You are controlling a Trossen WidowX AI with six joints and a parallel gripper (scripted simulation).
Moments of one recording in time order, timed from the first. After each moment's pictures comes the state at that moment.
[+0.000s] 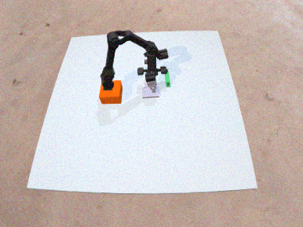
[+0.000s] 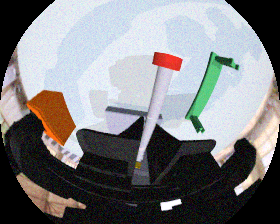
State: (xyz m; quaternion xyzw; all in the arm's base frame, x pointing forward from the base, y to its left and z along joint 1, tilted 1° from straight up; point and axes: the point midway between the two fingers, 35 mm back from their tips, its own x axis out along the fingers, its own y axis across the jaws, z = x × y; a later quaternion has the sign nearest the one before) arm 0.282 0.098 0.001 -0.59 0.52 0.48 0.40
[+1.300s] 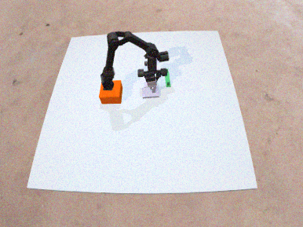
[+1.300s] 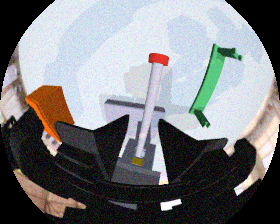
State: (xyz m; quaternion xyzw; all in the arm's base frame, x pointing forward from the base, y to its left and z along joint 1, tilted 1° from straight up) arm 0.284 0.082 0.001 -0.59 0.52 0.48 0.39
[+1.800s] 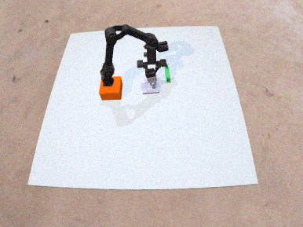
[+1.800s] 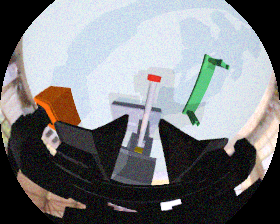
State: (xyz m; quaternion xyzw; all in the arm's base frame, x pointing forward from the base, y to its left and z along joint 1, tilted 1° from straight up) arm 0.280 0.102 0.026 -0.59 0.52 0.48 0.39
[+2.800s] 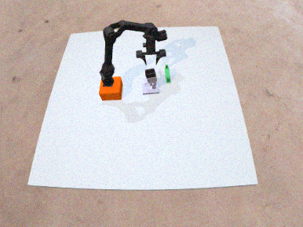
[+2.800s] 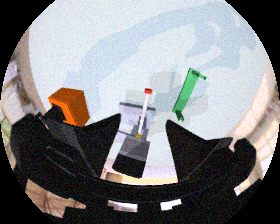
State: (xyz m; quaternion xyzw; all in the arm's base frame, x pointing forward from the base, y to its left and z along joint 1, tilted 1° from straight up) arm 0.274 0.139 0.077 -0.60 0.52 0.48 0.38
